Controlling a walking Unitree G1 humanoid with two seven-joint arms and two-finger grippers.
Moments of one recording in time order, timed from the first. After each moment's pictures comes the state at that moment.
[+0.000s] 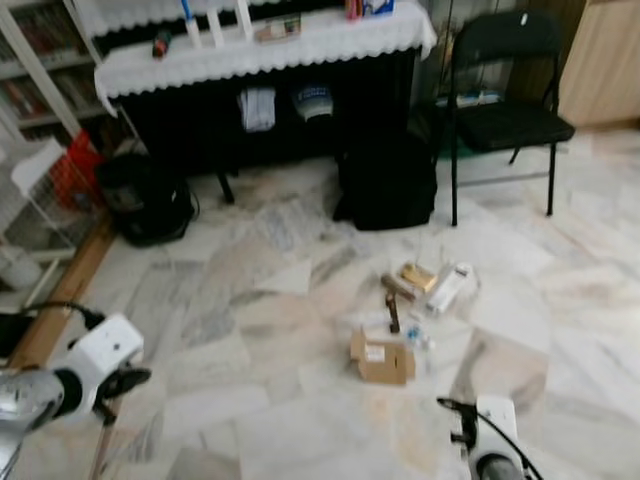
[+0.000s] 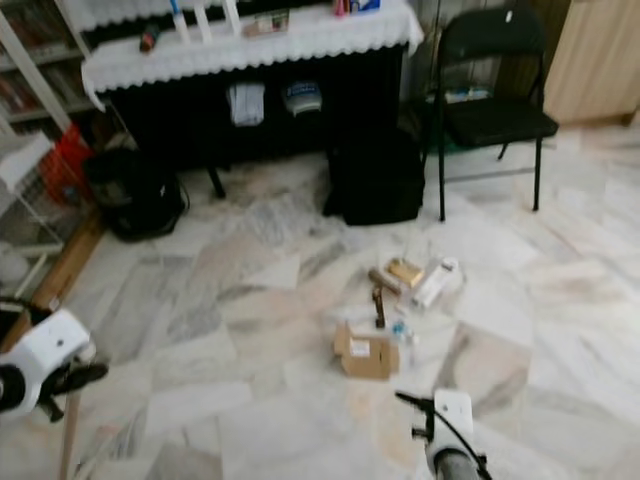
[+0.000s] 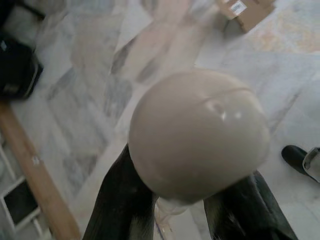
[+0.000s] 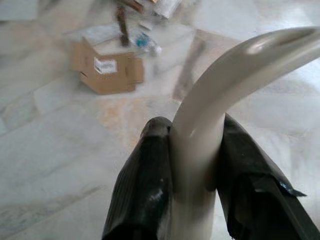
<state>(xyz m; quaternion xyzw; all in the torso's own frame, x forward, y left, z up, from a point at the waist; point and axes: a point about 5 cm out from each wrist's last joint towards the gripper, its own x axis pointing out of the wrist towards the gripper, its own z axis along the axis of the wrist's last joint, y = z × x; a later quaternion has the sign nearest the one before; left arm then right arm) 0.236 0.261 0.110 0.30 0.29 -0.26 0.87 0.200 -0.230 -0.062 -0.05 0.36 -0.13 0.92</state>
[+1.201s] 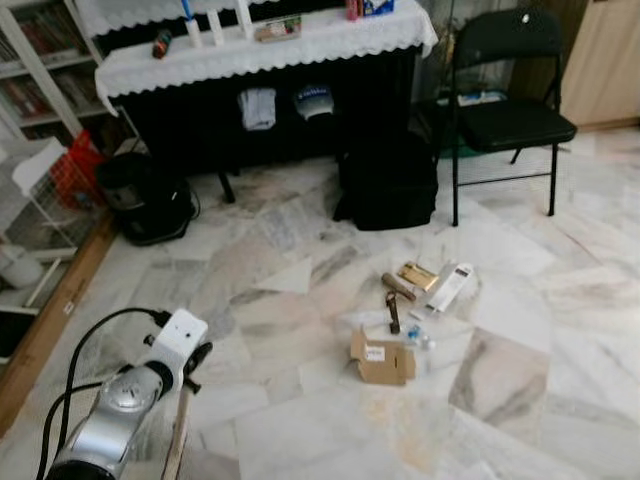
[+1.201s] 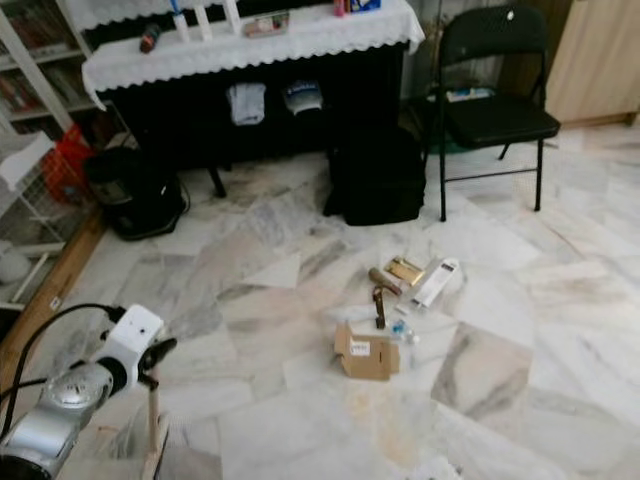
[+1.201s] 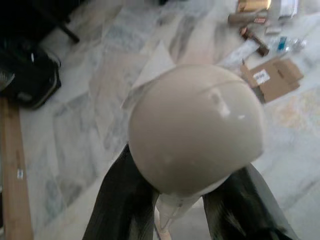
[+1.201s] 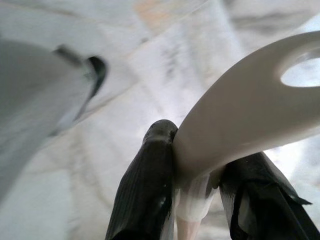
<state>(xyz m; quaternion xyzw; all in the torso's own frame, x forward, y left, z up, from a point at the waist) 0.281 0.217 0.058 0.21 0.19 -0.17 0.94 0.149 -0.254 -0.086 -0.30 0.55 0.06 0.78</state>
